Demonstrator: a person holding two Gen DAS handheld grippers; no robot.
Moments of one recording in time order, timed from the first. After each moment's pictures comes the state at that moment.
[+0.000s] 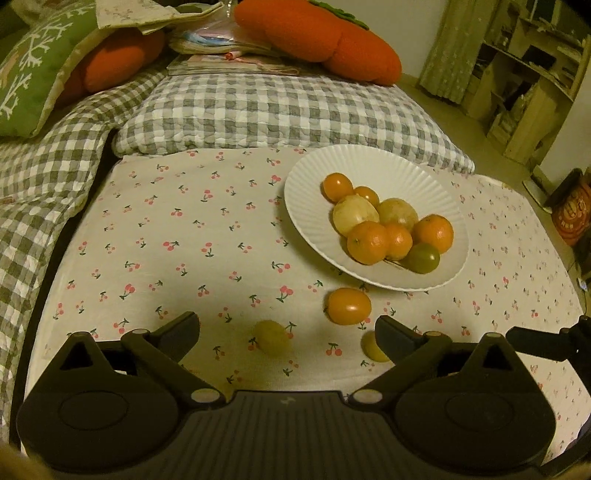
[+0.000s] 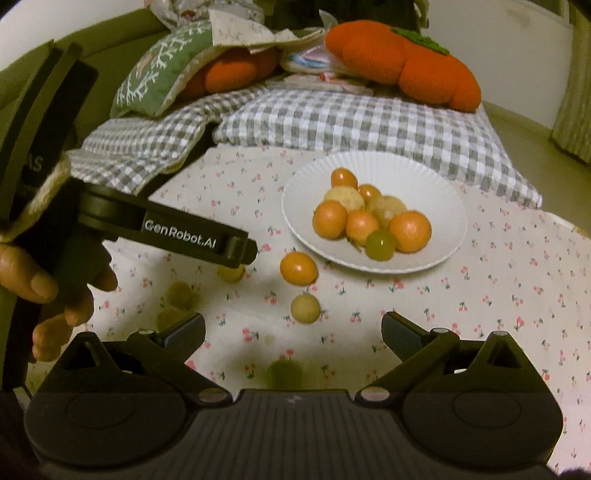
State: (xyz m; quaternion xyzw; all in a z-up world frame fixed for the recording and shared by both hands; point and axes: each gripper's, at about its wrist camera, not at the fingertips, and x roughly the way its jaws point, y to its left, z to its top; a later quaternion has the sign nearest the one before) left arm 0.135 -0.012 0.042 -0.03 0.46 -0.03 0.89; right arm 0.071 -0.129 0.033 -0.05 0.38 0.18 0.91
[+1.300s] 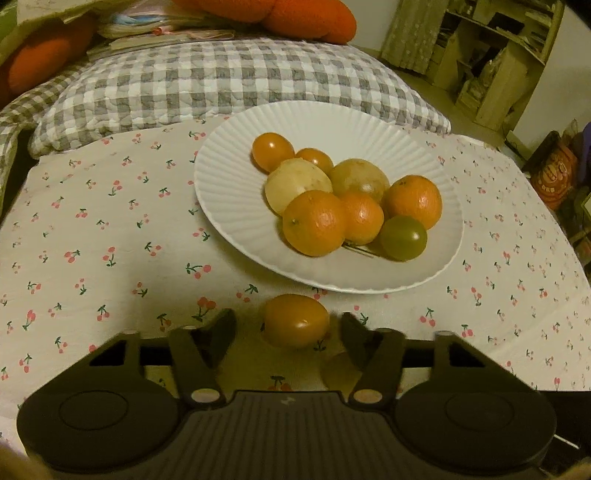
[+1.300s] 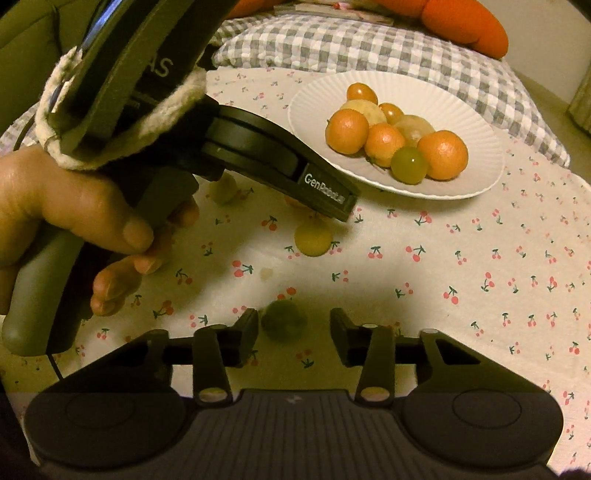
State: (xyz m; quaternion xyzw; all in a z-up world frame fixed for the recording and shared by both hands) left arm 0.181 -0.054 -0.012 -0.01 0.47 -0.09 0.88; right arm 0.088 -0.118 -0.014 -0.09 0.46 0.18 0.86
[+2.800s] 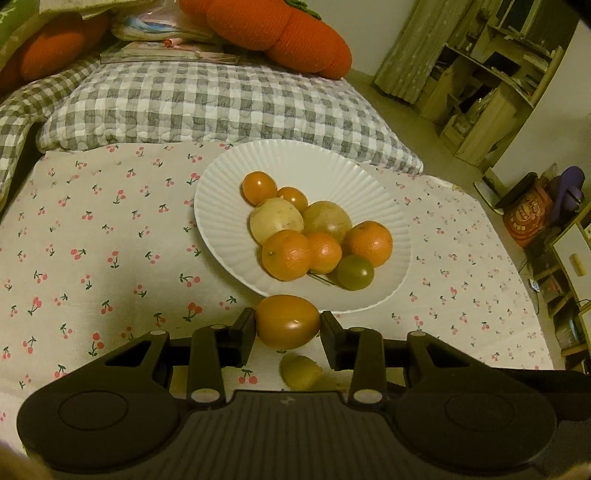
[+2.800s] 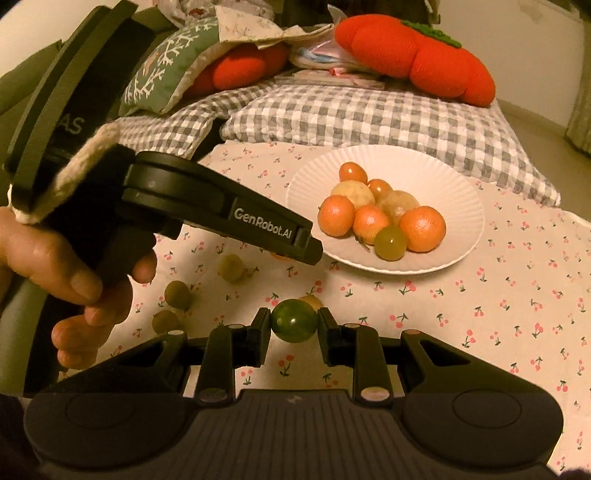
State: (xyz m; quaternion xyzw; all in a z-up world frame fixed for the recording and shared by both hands) left arm 0.160 -0.043 0.027 -0.08 0.46 -0.11 0.88; right arm 0.089 -0.137 0.022 -0.04 0.38 0.21 0.90
